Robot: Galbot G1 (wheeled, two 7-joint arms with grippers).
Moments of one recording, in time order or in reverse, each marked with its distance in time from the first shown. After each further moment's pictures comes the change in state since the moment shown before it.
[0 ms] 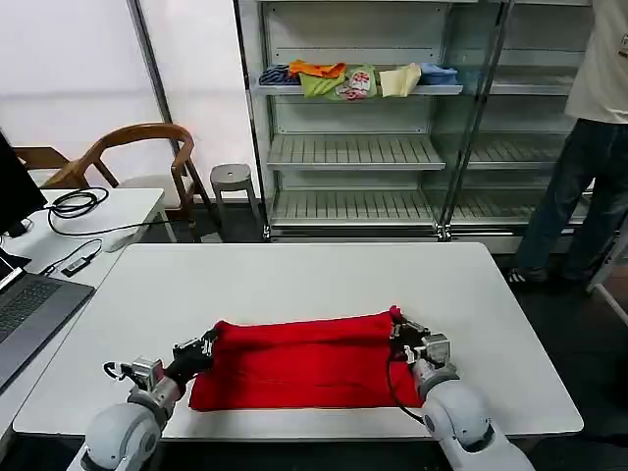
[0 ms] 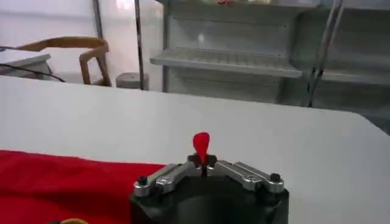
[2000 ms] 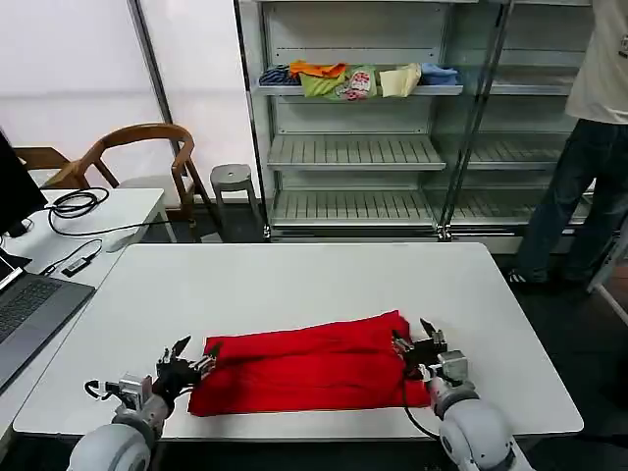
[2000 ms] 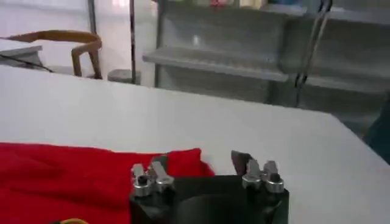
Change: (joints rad) left arm 0.119 -0.006 -0.029 -0.143 0.017 0.048 -0.191; right arm -0.142 -0.014 0.109 0.098 -0.085 0.034 -0.045
